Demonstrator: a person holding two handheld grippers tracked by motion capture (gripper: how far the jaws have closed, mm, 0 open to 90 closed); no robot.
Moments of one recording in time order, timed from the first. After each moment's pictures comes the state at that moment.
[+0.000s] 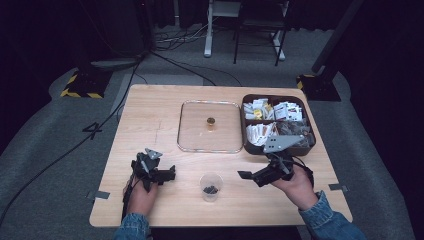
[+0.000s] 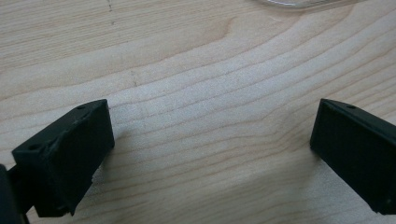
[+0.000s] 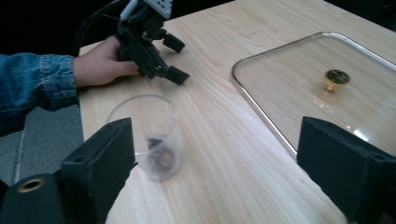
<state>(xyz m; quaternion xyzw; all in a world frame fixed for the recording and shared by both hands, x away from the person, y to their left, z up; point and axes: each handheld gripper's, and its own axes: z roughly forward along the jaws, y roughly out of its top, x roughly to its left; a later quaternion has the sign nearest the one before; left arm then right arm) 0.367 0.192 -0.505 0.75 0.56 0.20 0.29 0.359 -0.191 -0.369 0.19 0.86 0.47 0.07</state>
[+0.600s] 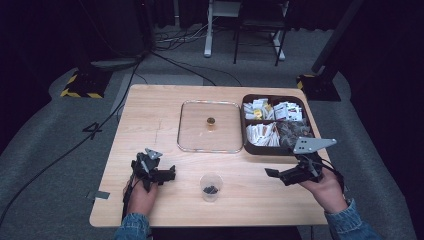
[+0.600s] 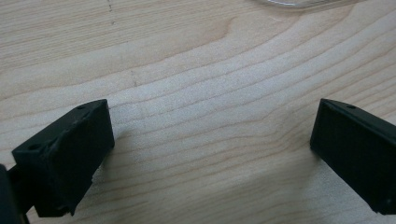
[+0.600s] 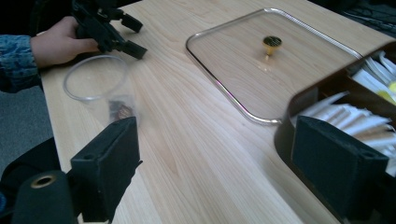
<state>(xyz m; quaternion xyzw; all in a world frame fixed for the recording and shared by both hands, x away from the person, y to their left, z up) 0.367 0.192 -0.505 0.75 0.56 0.20 0.29 0.354 -0.263 -0.373 0.24 0.85 0.45 0.10</state>
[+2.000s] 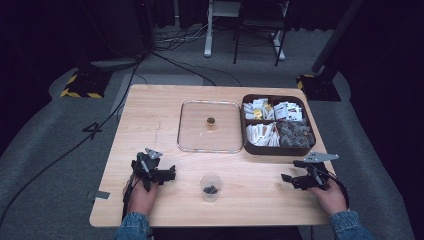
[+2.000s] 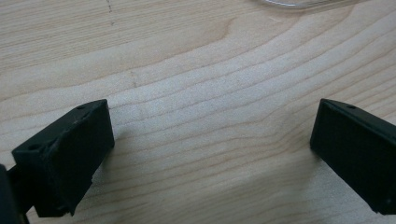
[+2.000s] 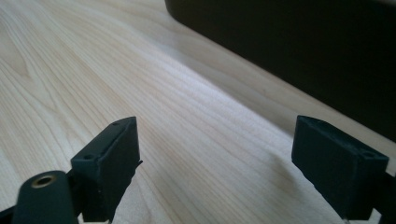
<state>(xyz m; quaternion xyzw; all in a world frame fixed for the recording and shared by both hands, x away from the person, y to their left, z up) 0.367 0.191 -0.505 0.75 0.56 0.20 0.29 0.381 -0.339 -0.493 0.37 0.84 0.38 0.12</state>
